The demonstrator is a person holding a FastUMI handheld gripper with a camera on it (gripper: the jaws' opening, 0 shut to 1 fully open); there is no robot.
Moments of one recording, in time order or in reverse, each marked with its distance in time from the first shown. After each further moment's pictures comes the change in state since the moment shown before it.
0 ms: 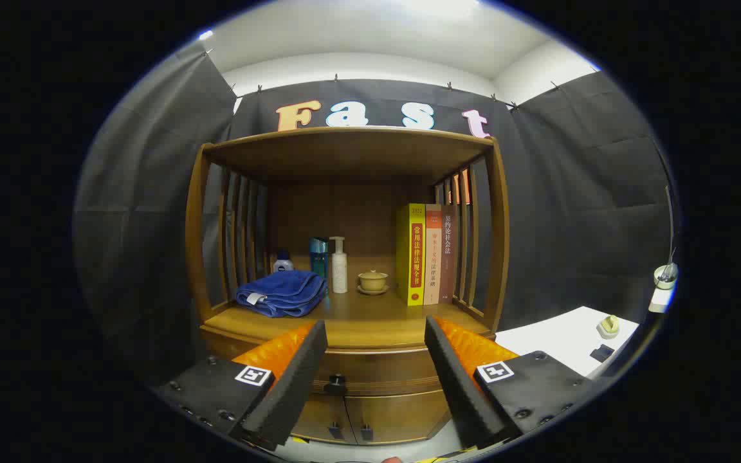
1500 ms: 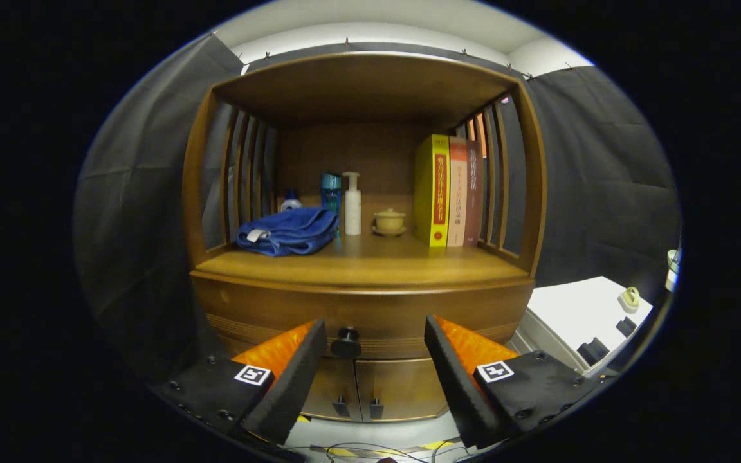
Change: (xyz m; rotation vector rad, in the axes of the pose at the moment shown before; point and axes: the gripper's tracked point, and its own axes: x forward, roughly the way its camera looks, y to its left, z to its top) arm 0.046 0.034 -0.132 0.002 0.233 0.061
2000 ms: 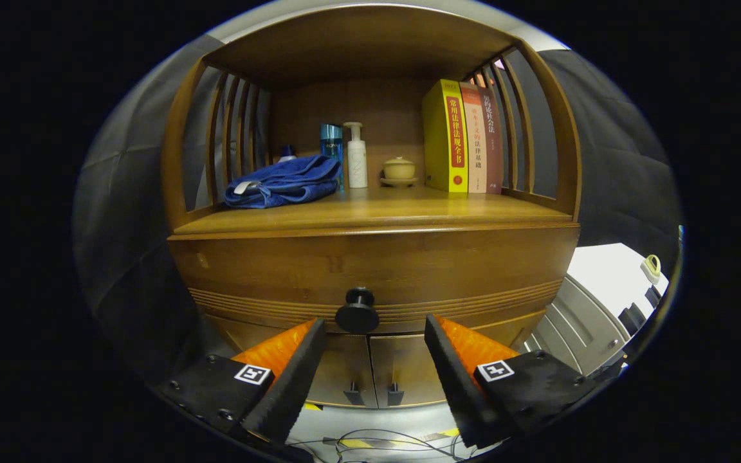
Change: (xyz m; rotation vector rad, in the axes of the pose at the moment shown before) arm 0.057 0.018 -0.058 0.030 0.118 0.016
